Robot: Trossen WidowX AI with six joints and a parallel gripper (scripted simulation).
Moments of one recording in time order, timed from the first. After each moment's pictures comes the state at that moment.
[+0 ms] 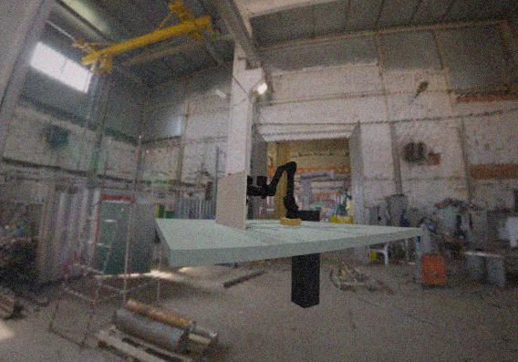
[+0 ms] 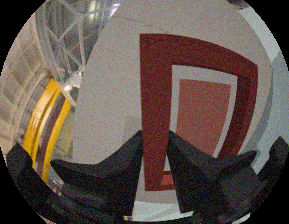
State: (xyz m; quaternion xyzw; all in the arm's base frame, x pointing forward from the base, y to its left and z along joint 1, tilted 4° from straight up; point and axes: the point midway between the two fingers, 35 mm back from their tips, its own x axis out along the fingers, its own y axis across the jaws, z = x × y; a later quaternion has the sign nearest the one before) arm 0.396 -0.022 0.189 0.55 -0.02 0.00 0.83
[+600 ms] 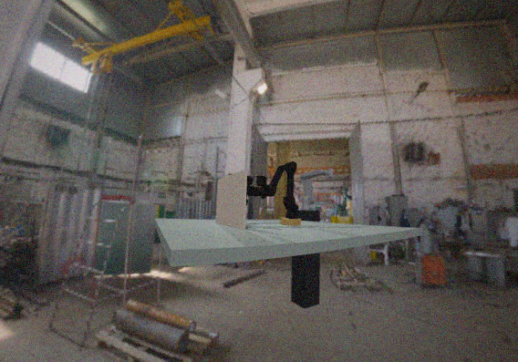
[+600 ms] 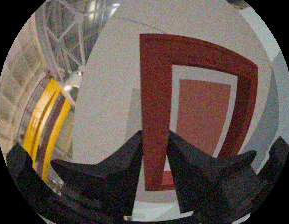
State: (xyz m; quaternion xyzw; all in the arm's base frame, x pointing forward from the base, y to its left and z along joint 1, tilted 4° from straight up) arm 0.396 -0.023 0.188 0.55 -0.02 0.00 0.83
